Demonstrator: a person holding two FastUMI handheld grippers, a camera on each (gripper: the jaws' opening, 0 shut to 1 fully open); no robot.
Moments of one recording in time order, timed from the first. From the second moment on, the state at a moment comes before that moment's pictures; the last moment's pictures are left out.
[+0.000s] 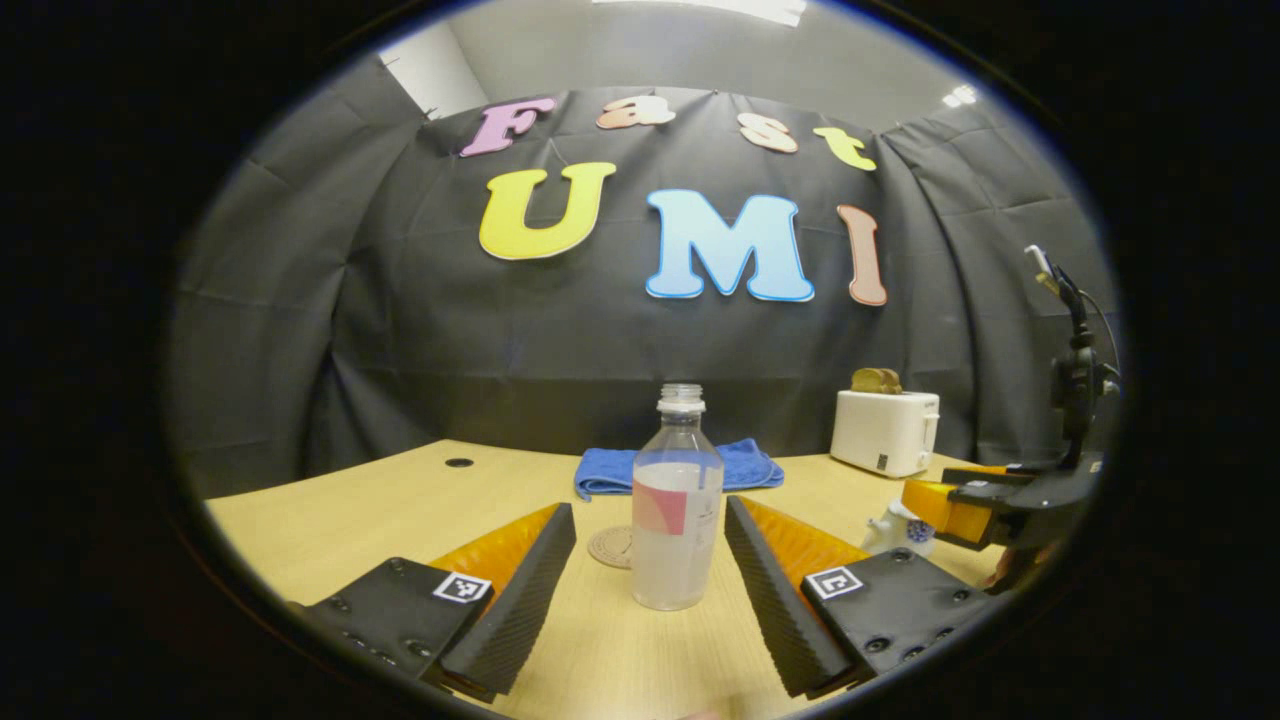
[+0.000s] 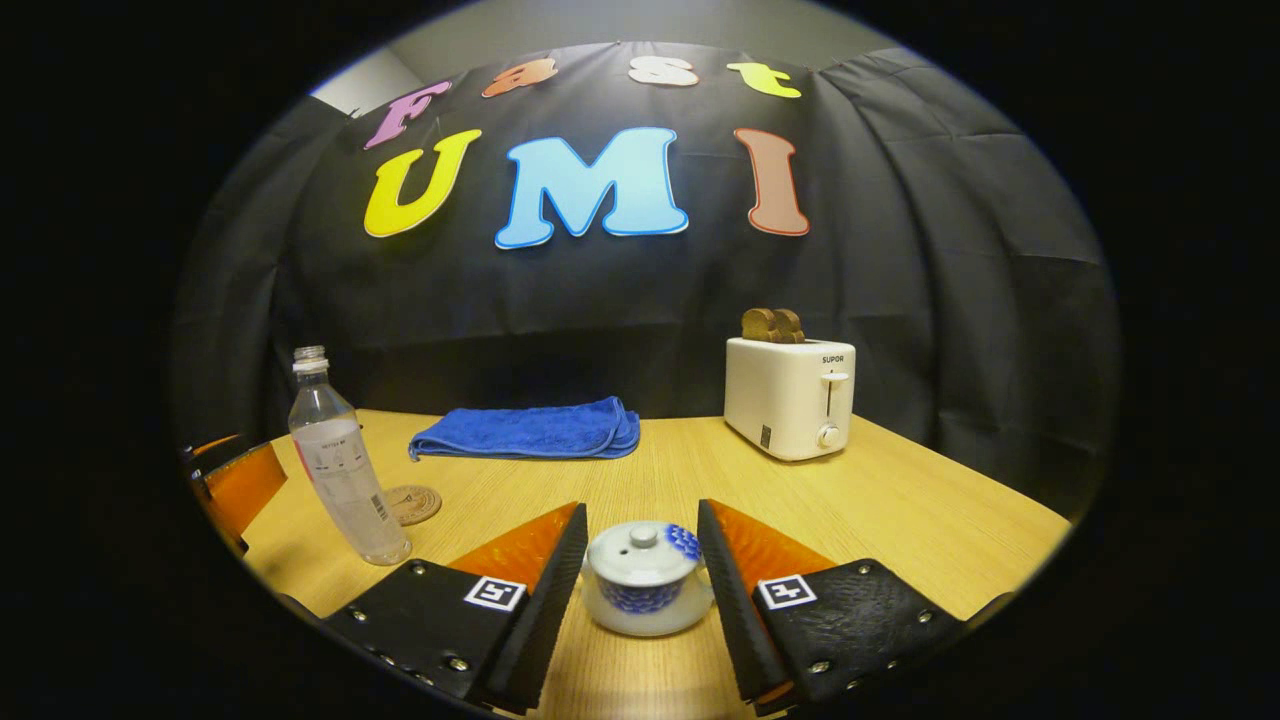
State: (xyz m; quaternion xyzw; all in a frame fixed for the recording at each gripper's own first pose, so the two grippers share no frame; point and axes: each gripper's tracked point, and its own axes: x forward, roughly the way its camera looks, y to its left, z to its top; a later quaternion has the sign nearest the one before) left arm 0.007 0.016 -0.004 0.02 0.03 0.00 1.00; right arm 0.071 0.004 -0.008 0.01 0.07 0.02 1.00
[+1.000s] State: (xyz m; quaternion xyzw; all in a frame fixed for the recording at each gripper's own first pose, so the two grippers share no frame) left arm 0.013 0.009 -0.027 0.02 0.05 0.00 1.00; right arm 0.086 0.005 -0.021 -0.03 0.07 0.01 1.00
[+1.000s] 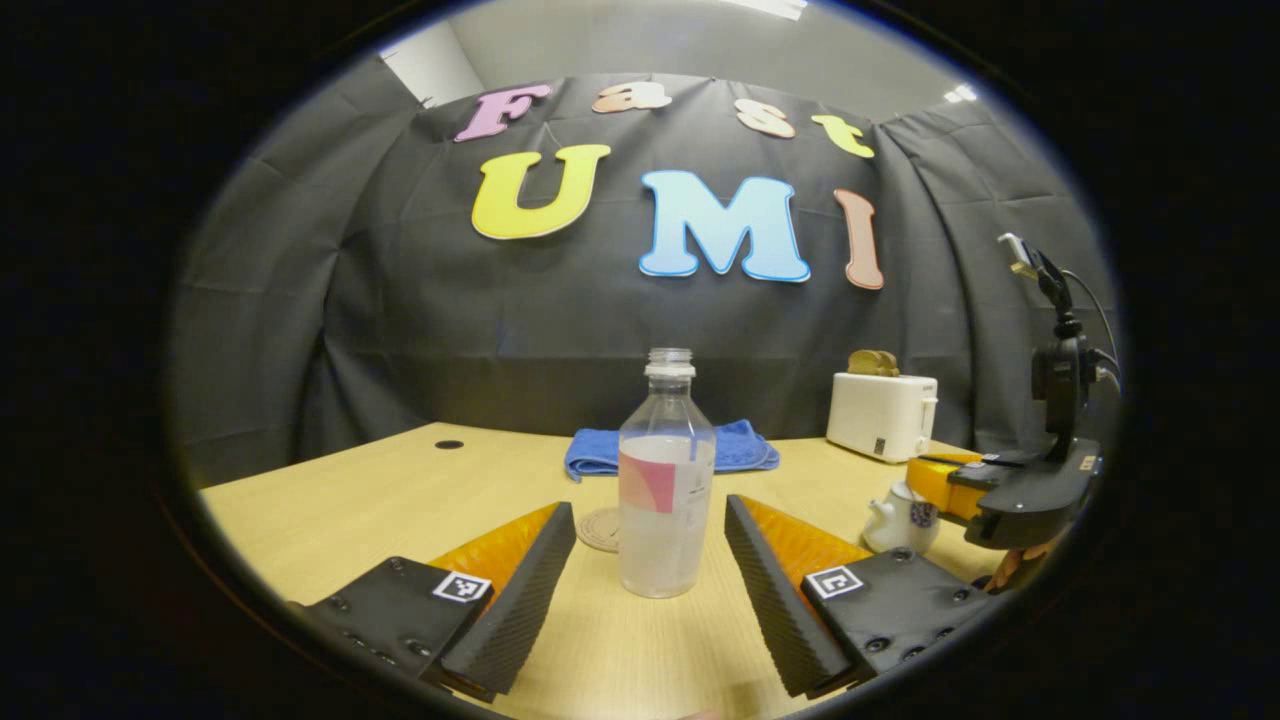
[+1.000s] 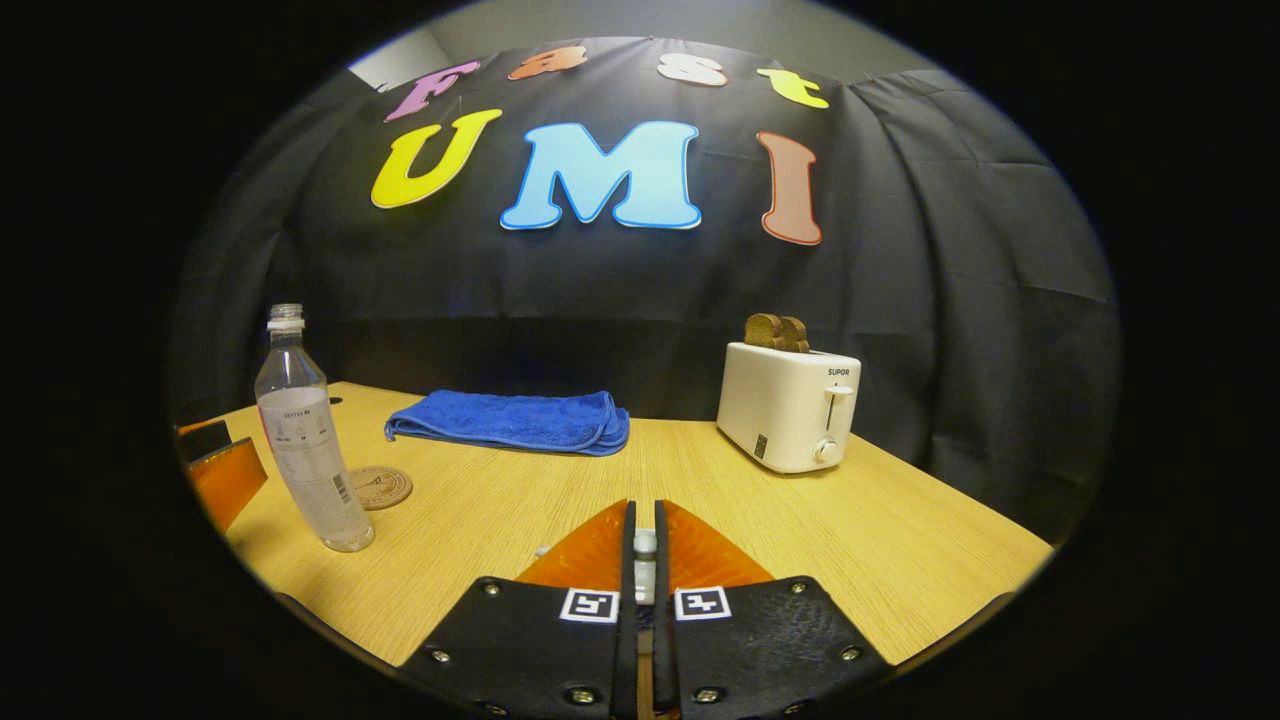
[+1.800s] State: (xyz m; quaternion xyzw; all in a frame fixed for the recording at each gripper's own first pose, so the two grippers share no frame) left arm 0.026 -0.005 -0.026 0.05 0.05 -0.01 1.00; right arm 0.048 0.014 0.029 -0.01 0.00 0.04 1.00
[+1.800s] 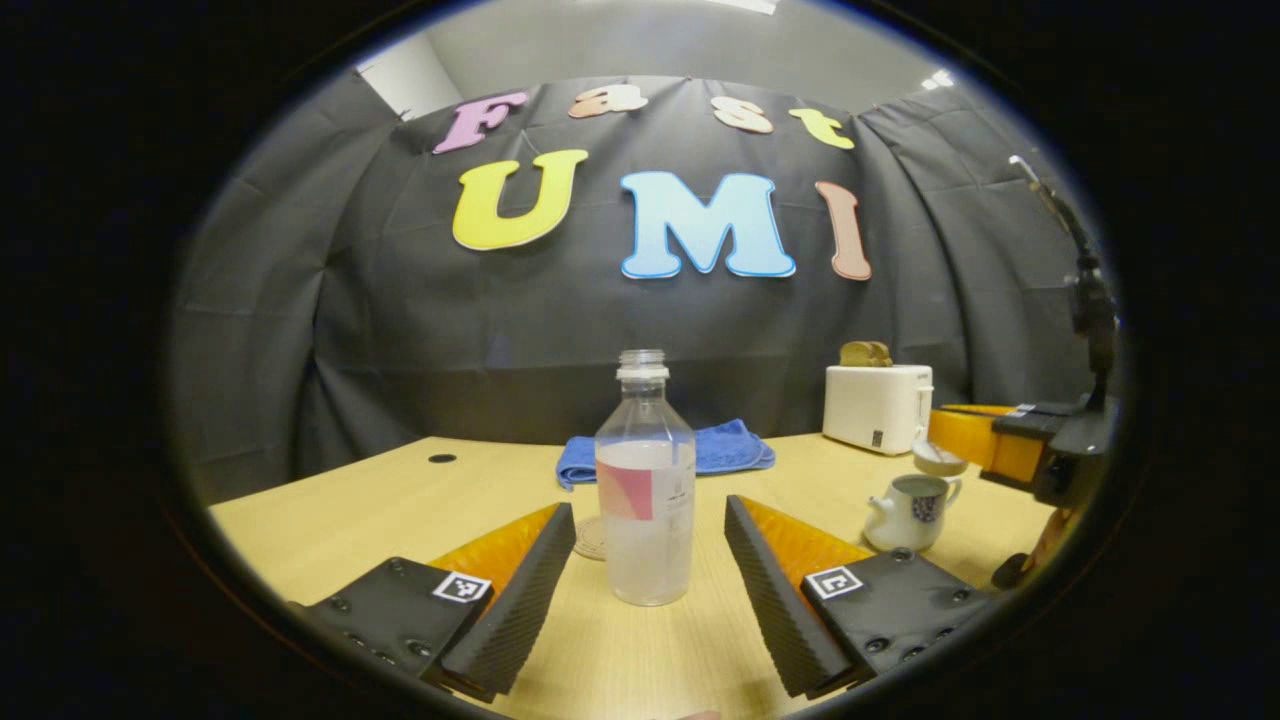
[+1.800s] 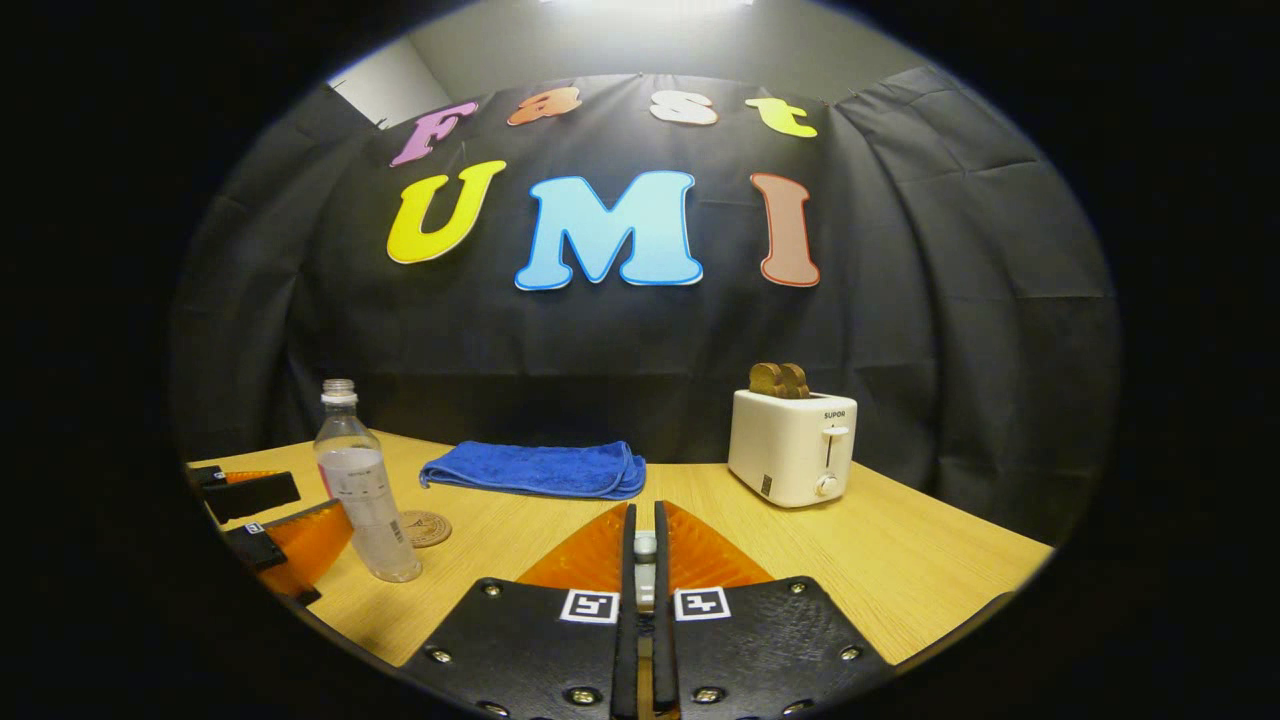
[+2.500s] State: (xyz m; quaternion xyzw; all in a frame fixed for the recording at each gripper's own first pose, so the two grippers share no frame) left arm 0.079 -0.008 -0.030 0.05 0.05 0.00 1.00; right arm -0.007 0.028 0.036 0.01 0.00 0.10 1.00
